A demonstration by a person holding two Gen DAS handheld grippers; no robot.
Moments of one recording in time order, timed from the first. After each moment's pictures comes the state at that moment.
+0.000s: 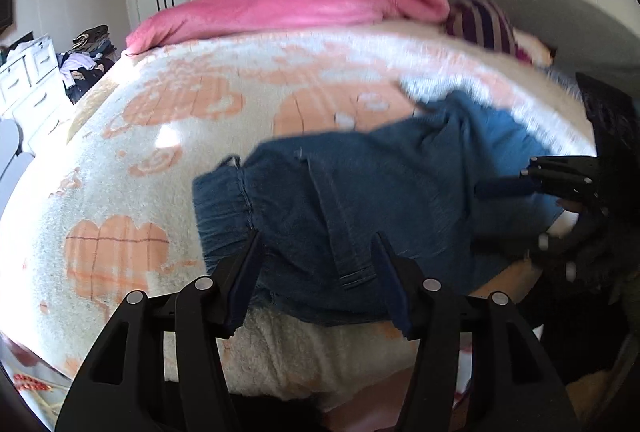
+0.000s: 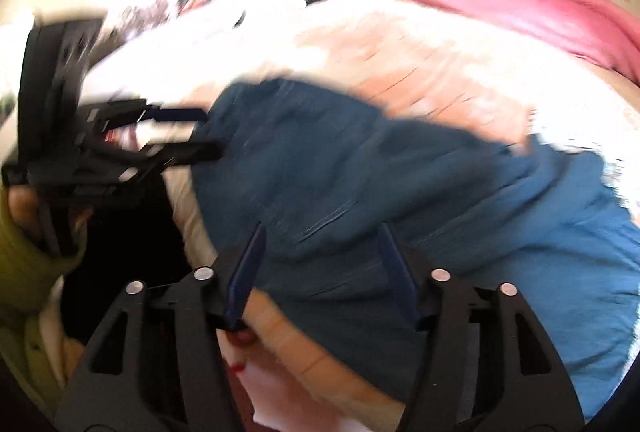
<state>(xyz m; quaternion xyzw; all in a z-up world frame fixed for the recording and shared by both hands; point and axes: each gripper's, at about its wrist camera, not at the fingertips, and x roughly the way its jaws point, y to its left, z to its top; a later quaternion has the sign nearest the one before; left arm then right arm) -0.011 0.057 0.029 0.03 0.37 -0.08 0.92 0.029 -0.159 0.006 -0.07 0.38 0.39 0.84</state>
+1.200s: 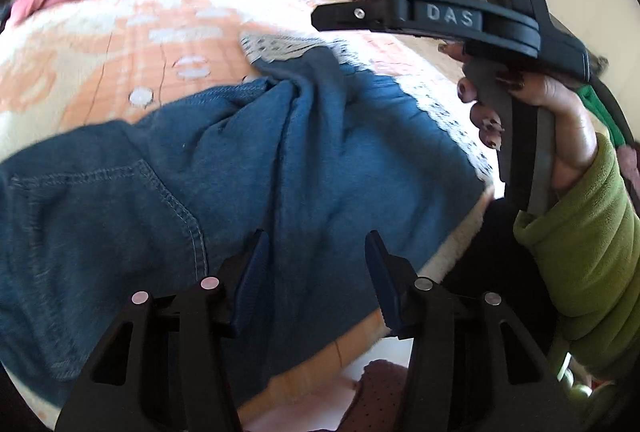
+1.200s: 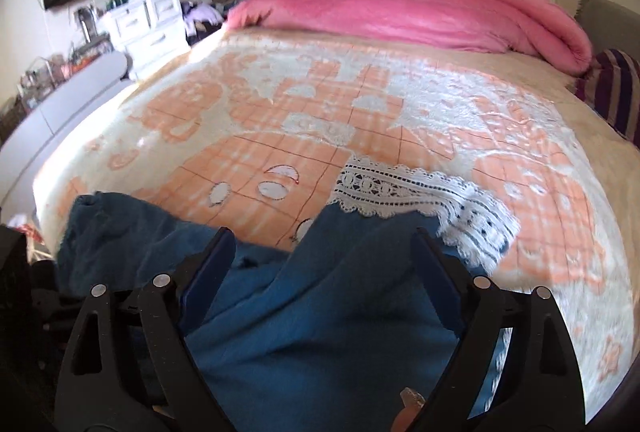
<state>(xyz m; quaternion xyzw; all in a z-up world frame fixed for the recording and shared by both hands) 0.050 -0.063 -0.021 -0.04 0.46 -0.28 0.84 0.163 -0.236 0.040 -0.06 0.38 0.22 0.90</state>
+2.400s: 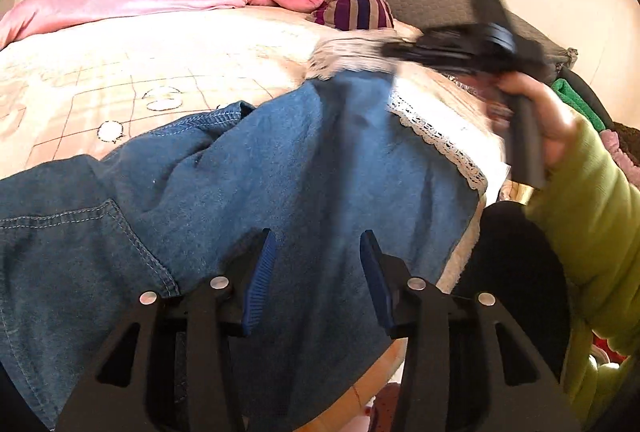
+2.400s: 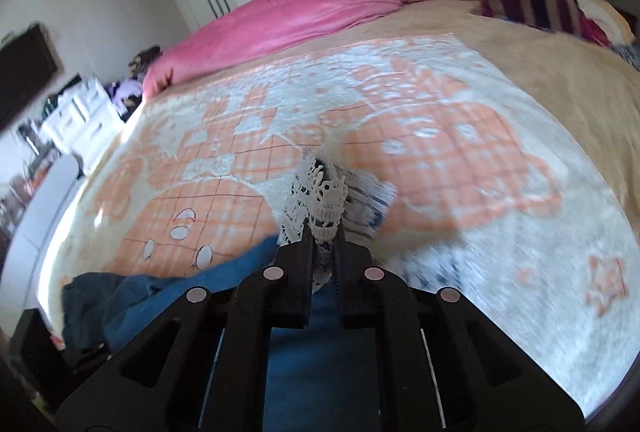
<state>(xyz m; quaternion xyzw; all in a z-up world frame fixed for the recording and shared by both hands) 0.050 -0.073 -0.028 -0.03 0.39 -0.33 0.86 0.153 -0.374 0.039 0.13 0.38 0.10 0.91</state>
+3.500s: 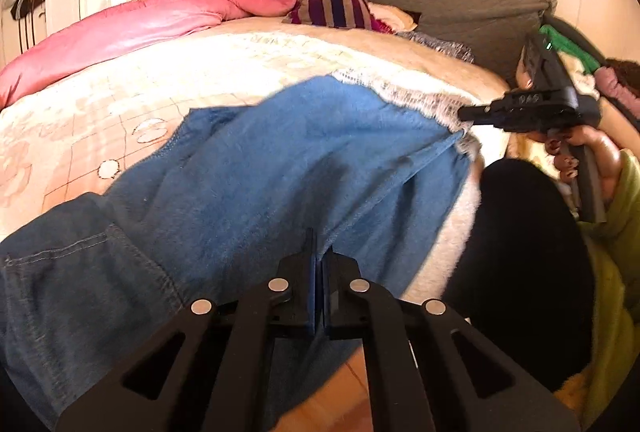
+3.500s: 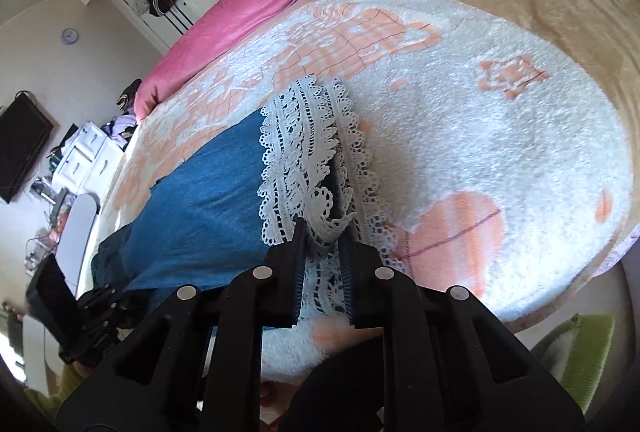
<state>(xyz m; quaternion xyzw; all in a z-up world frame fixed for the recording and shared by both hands) 0.025 -0.080 -0.014 0.07 0.35 -0.34 0.87 0.021 -0.449 -0.013 0.25 0.42 0.07 0.87</state>
